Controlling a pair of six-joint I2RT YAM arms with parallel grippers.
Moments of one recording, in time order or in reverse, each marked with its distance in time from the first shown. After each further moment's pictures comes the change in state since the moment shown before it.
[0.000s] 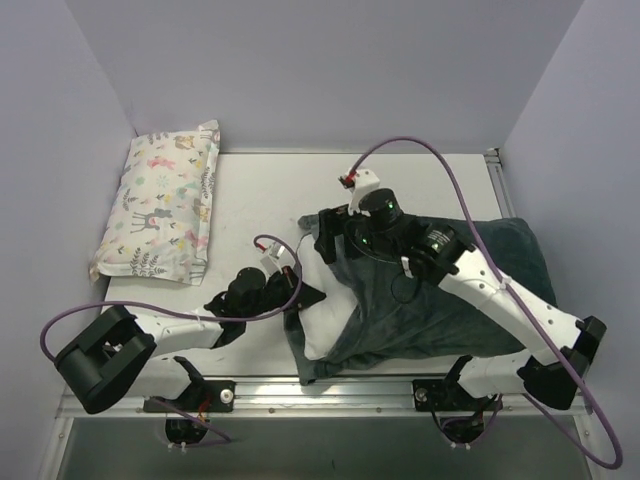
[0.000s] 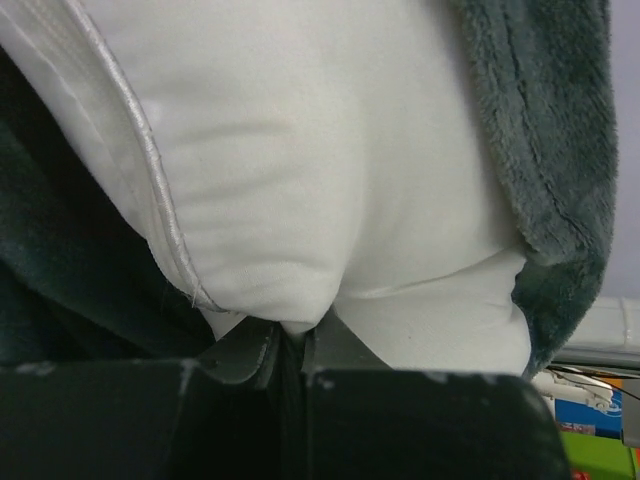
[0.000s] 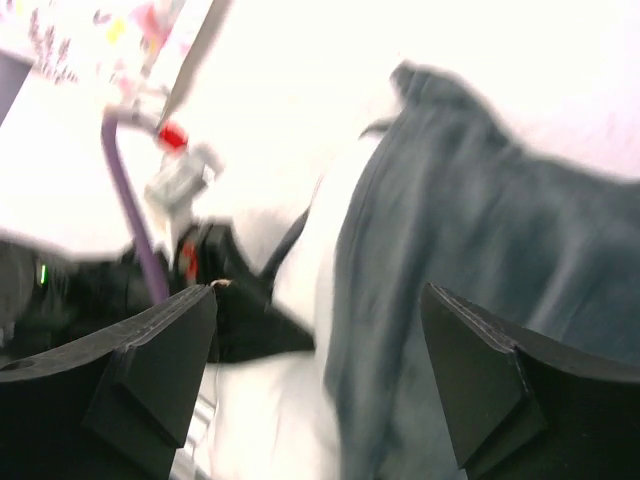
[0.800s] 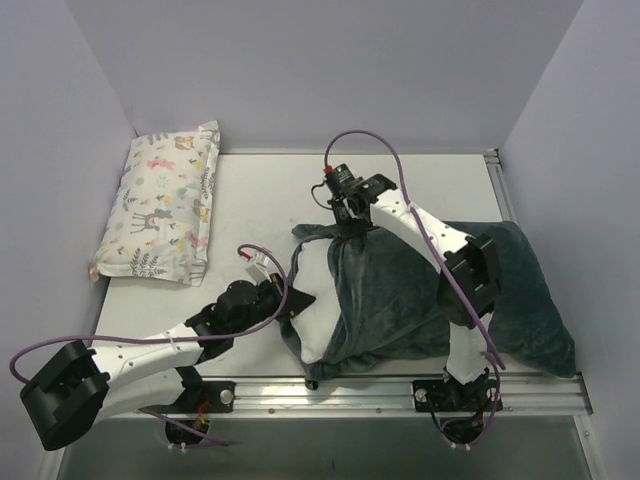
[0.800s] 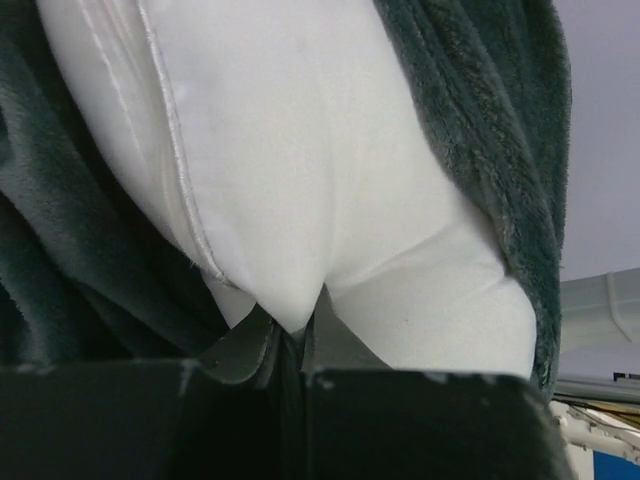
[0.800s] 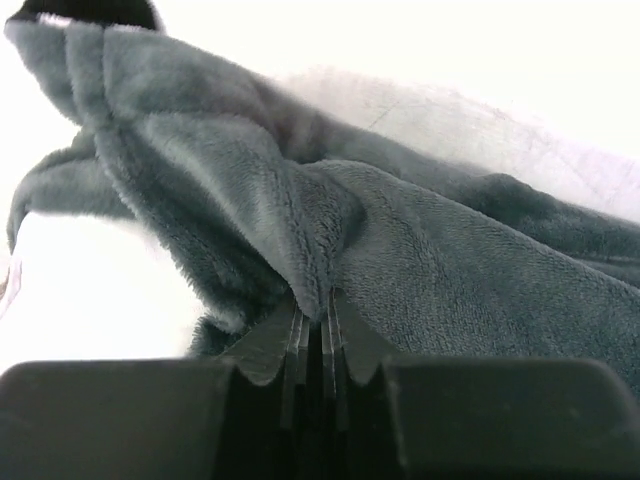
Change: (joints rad) left arm -0.084 -0.241 -0.060 -0.201 -0.185 0.007; right arm -0.200 0.661 0.377 -0.263 0.128 -0.121
